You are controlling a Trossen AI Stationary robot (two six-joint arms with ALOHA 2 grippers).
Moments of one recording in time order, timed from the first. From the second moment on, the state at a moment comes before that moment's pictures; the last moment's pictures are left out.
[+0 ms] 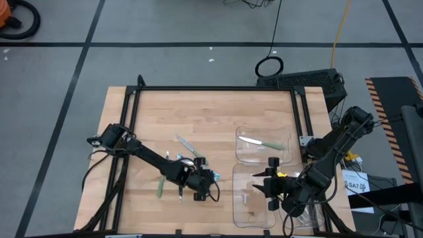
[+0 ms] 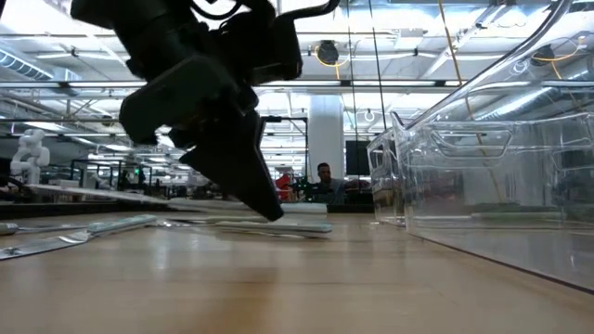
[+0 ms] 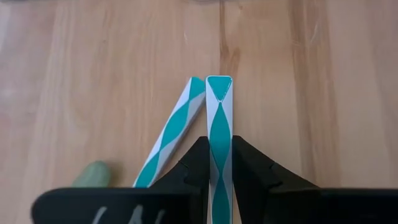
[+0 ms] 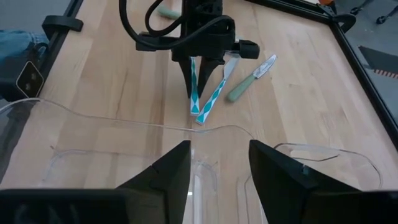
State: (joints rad) left arm -0.41 1.96 1.19 -0.26 -0.32 -0.29; right arm 0.83 1.37 1.10 -0.73 0.76 0.51
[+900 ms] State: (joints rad) left arm -0.47 1.95 1.64 -0.65 -0.43 -0.08; right arm 0.83 1.37 1.10 -0.73 0.76 0.51
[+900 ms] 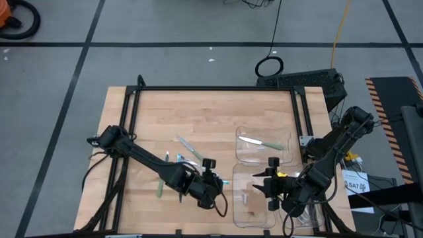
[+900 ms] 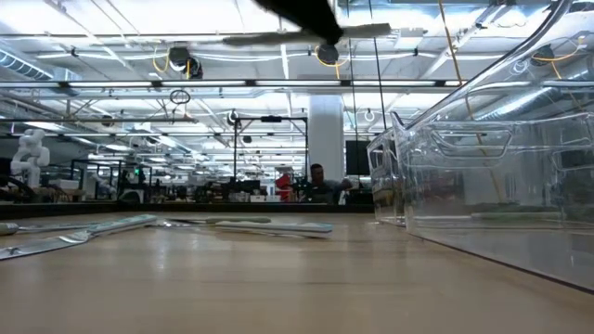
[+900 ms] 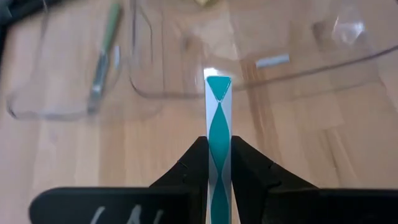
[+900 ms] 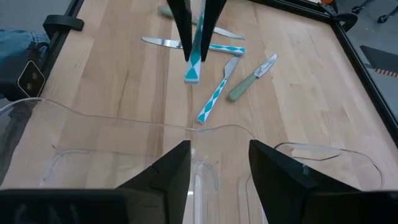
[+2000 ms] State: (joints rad) left arm -0.45 2.10 1.78 -0.32 -0.11 1.20; right arm 0.92 1.29 1.10 -0.95 0.84 0.69
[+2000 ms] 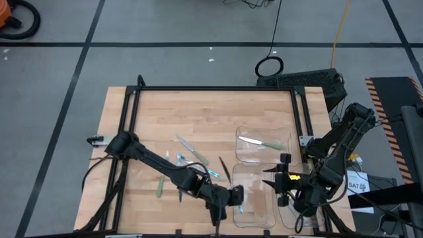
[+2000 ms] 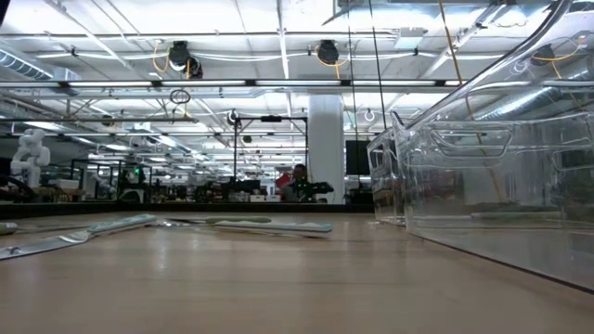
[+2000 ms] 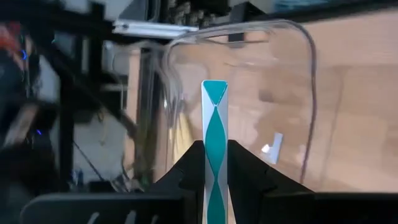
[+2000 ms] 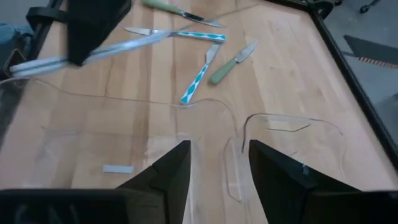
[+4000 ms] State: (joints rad) left arm -0.41 2.25 1.78 -0.06 0.02 1.14; right arm 0.92 1.29 1.10 -0.95 0.84 0.69
